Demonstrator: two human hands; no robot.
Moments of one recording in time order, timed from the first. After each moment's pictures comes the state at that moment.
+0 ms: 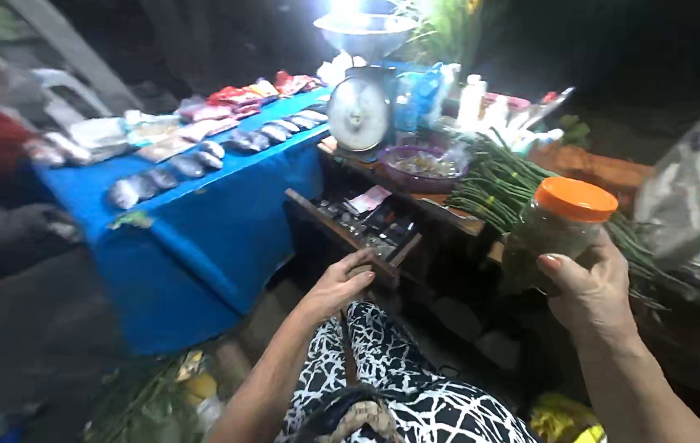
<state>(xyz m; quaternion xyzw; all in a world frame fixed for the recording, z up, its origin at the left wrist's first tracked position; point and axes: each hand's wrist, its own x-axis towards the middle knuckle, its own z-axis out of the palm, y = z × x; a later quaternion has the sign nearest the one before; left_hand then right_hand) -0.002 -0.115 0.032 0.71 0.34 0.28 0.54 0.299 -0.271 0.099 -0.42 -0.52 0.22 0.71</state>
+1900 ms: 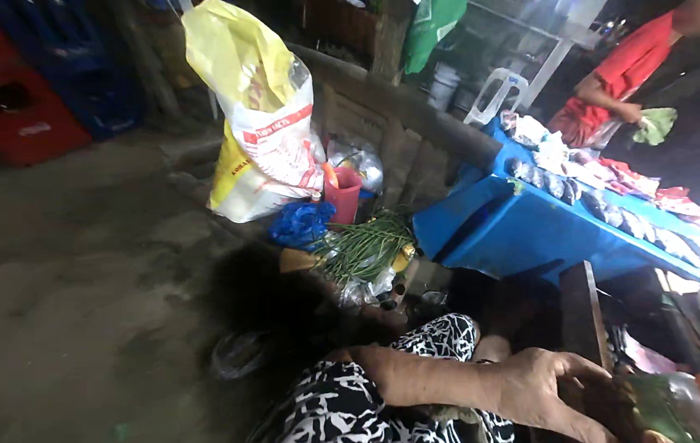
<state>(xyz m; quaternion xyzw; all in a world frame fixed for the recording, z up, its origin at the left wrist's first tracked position) -0.071 -0.254 0.045 0.61 0.28 0.61 0.43 0.080 -0.245 0.080 -0.25 -0.65 0.40 0.60</state>
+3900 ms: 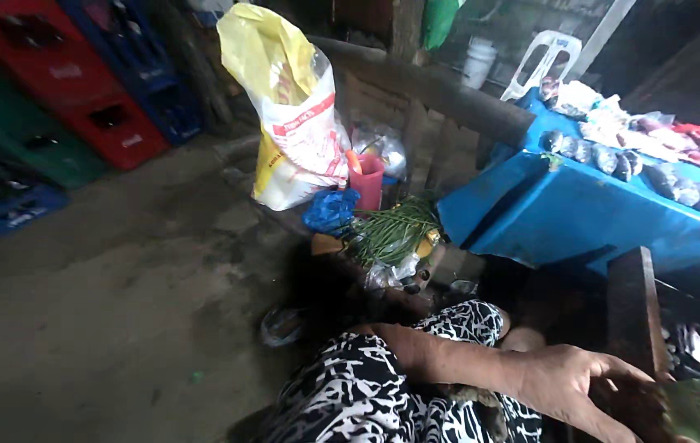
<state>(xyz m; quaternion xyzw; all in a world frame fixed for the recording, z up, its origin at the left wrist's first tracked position) -0.051 -0.233 0.029 0.63 0.29 0.57 0.43 0.104 -0.225 0.051 -0.24 -0.63 0.46 0.58</state>
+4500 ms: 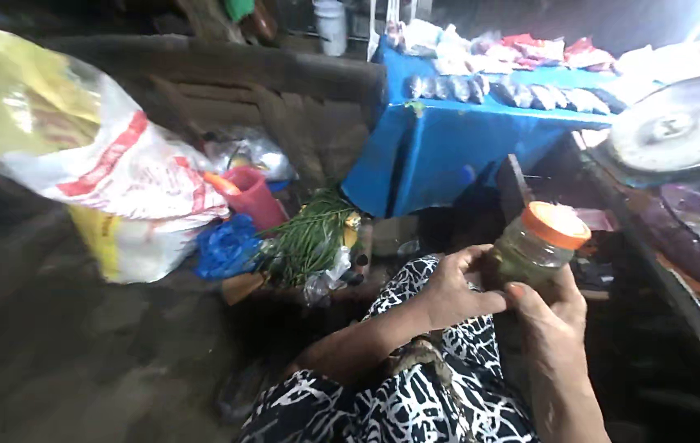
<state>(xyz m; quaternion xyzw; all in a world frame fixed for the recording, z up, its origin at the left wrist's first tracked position) -0.062 -0.227 0.038 0.54 0.34 0.64 0.43 0.083 -0.198 0.043 -0.22 -0.62 0.51 0.56</state>
